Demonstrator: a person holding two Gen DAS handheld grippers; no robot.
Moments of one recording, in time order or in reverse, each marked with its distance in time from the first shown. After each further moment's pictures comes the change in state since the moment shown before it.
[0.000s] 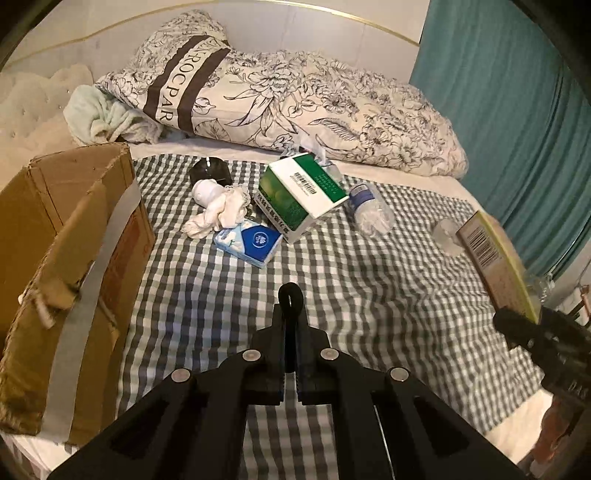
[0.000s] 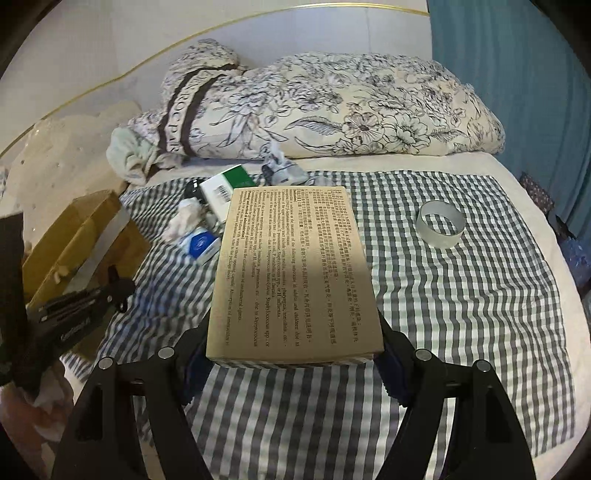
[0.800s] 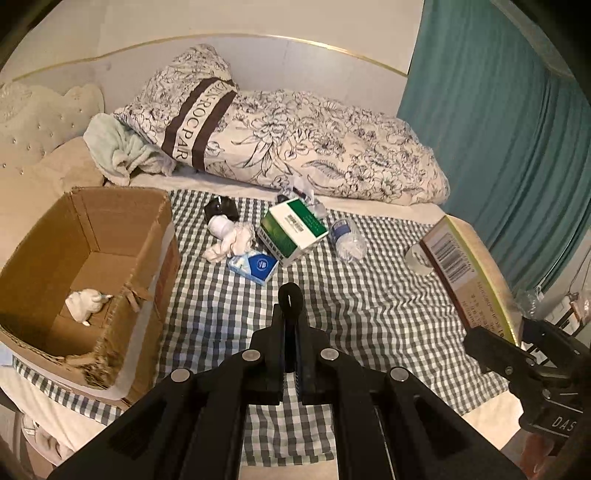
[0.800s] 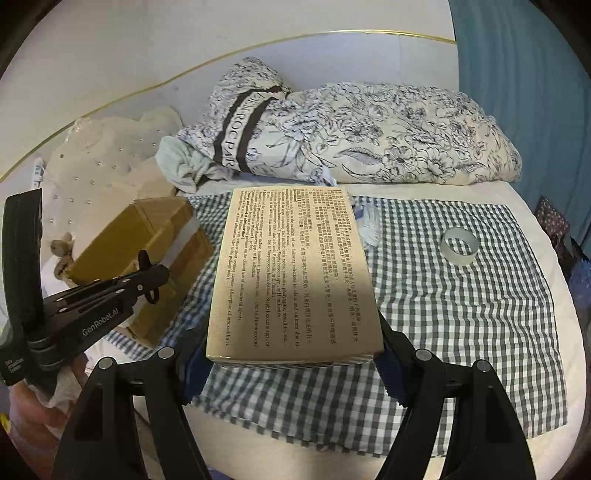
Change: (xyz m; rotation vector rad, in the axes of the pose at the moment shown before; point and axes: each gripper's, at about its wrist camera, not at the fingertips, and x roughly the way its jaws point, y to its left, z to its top) left arm -0.104 -0.002 -0.001 -0.003 -0.109 -0.015; right arm -0.083 0.057 -0.001 -0.059 -0.068 0.094
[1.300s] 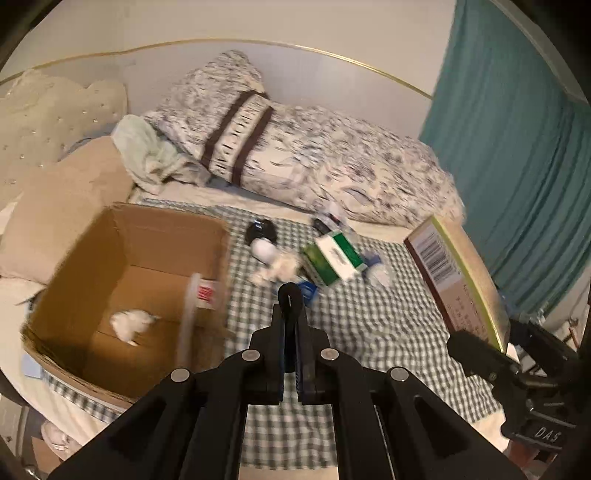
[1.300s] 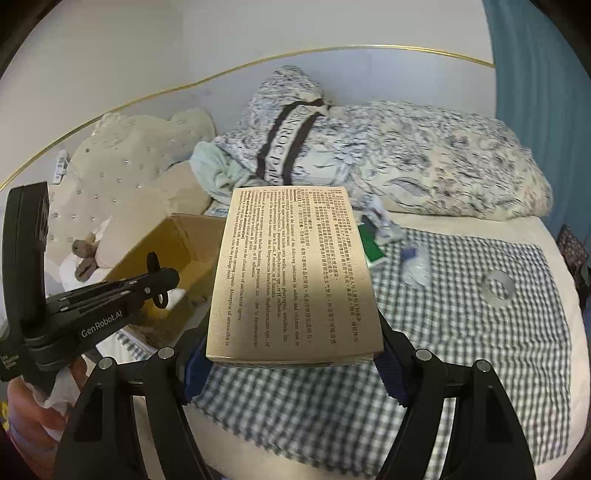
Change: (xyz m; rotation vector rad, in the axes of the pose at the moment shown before) left arm -0.032 0.078 0.045 -0.073 -0.018 0.045; right arm 0.021 0.080 0.049 -0.081 -0.017 0.082
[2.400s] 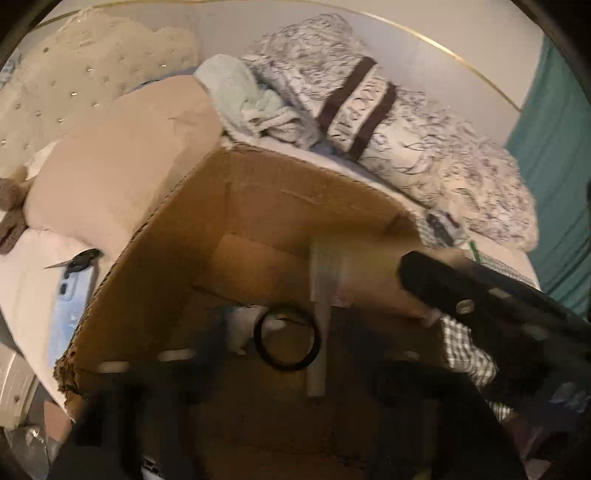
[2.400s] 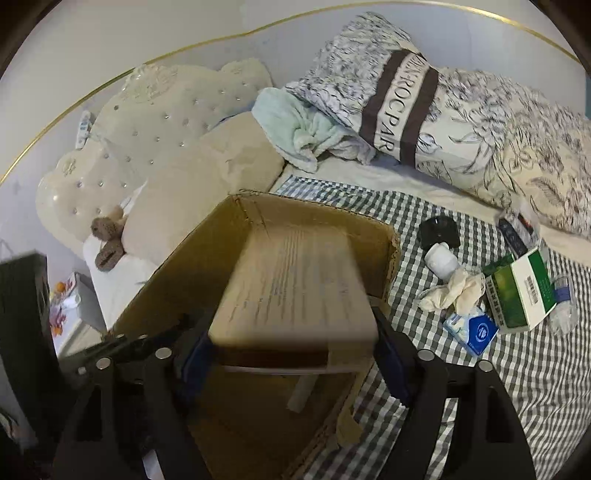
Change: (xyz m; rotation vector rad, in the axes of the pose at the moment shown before) left arm 0.075 0.161 -0.004 -0.177 0.118 0.196; right arm 0.195 0.138 0.057 -0.034 0.164 0.186
